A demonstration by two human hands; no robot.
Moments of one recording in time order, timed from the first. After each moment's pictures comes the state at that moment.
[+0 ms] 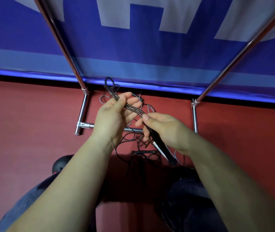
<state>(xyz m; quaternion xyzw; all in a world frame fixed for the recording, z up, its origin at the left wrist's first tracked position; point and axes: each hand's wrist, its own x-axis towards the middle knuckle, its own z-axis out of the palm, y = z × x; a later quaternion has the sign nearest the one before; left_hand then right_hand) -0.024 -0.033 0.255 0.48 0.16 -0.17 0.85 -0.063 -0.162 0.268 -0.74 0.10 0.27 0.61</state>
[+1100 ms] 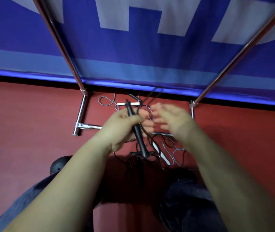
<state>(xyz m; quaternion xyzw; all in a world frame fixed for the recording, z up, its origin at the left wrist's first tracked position) -0.034 -0.037 0.257 0.56 0.11 -0.35 0.74 -0.053 -0.180 0.260 -0.76 0.21 0.15 0.60</state>
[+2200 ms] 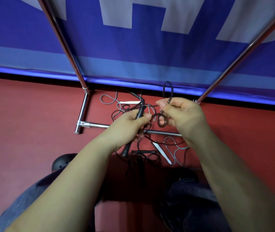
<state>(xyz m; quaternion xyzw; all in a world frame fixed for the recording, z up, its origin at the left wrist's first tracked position) -0.037 -0.035 0.253 0.70 0.01 -0.35 0.62 -0.053 -0.179 0.274 -0.69 0.21 0.05 0.69</state>
